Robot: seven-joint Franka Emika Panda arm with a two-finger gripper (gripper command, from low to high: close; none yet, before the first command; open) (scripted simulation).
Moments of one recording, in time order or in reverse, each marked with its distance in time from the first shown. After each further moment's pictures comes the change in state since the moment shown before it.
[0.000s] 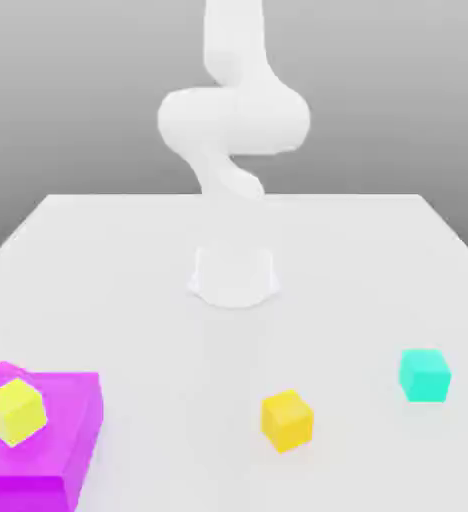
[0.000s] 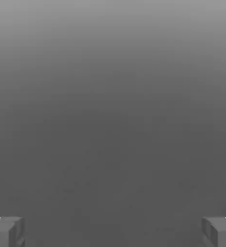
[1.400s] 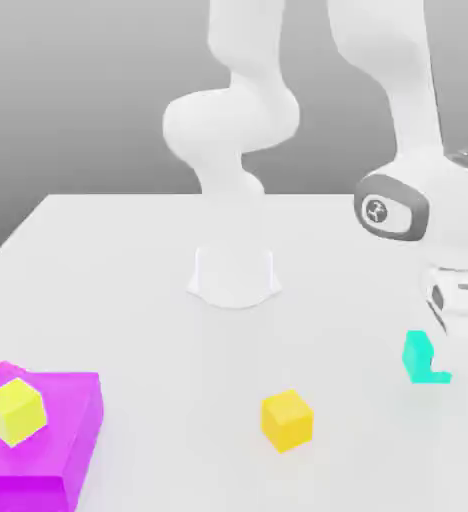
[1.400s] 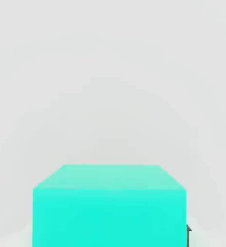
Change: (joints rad) arm 0.530 0.801 0.138 -0.374 -0.055 0.454 -0.645
